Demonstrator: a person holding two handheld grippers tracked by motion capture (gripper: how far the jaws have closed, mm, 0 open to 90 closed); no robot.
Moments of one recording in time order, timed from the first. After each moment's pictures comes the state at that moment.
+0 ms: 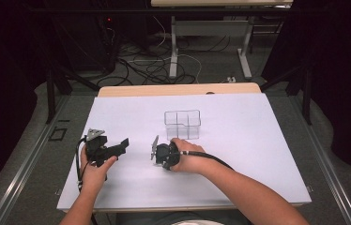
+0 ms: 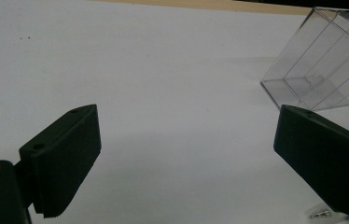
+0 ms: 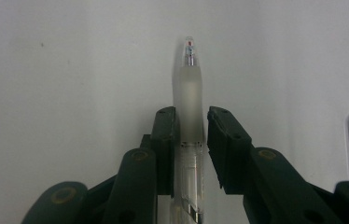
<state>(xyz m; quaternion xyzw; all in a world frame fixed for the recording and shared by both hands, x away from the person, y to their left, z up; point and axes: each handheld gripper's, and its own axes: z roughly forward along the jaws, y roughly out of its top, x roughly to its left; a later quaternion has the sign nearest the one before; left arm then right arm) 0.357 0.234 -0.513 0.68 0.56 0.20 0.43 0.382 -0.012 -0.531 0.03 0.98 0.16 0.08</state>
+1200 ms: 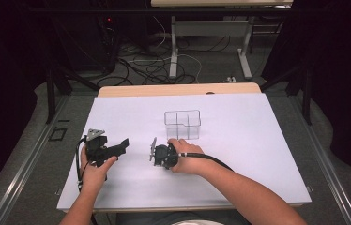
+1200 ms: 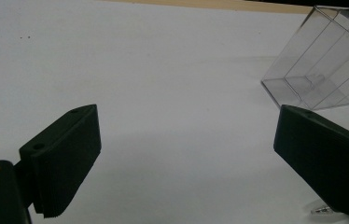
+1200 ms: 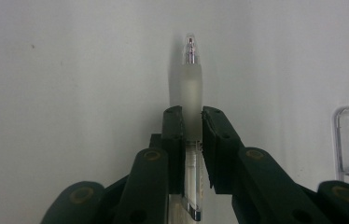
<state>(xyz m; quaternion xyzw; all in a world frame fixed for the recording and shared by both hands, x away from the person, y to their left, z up) 0.357 0.234 -0.513 0.68 0.56 0.20 0.43 0.377 -0.007 -0.529 0.04 0.98 0.14 0.11</state>
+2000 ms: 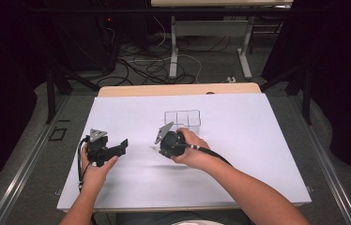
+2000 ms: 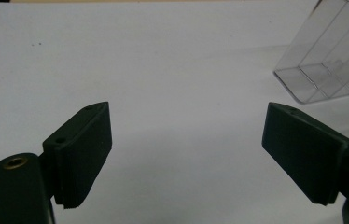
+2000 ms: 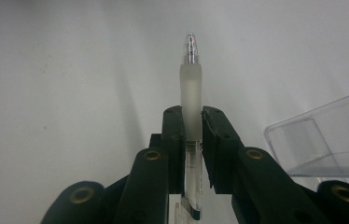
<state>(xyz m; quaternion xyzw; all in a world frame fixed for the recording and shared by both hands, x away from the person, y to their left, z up) 0.357 0.229 -0.514 0.70 0.55 0.22 0.40 0.386 -0.034 -0.492 0.12 0.94 0.29 0.12</state>
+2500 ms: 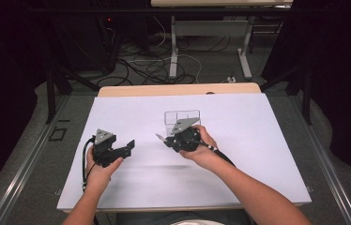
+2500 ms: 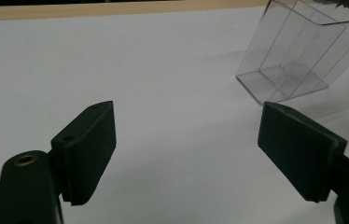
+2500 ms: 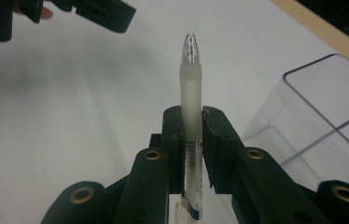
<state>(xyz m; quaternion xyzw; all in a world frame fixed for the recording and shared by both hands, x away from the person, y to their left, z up) 0.352 0.213 -0.514 0.71 0.51 0.22 0.44 0.387 -0.075 -0.485 0.19 0.87 0.43 0.13</state>
